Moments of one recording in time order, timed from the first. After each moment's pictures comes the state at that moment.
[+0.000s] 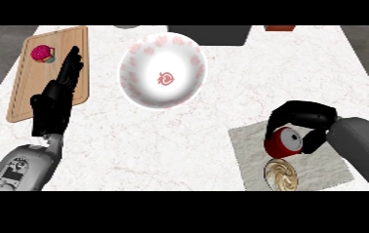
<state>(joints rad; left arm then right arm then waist) -0.26 0.44 -0.21 -1.54 0.07 0.36 0.14 -0.62 -0.69 0.79 -0.81 0.36 0.28 -0.98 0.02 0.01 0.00</state>
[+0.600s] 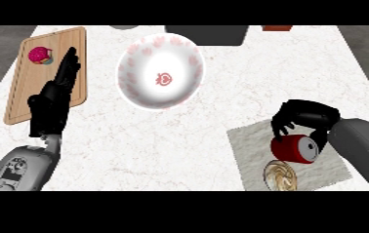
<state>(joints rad) -0.25 0.42 -0.18 -1.53 0.05 0.34 0.13 -0.60 -0.68 0.76 -0.80 0.32 0.22 -1.04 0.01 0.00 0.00</state>
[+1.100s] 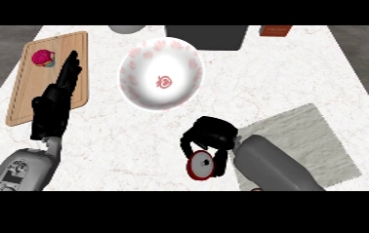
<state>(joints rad) -0.23 0.42 -0.18 -1.53 0.04 0.34 0.14 -0.60 -0.21 0.84 -0.96 0.38 0.10 -0.47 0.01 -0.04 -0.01</state>
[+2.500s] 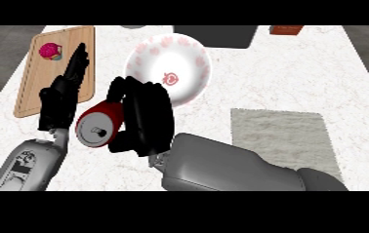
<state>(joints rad) -0.30 0.39 -0.19 -1.51 0.03 0.32 0.15 -1.01 0.00 0.96 -1.27 0.53 -0.73 0.95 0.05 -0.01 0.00</state>
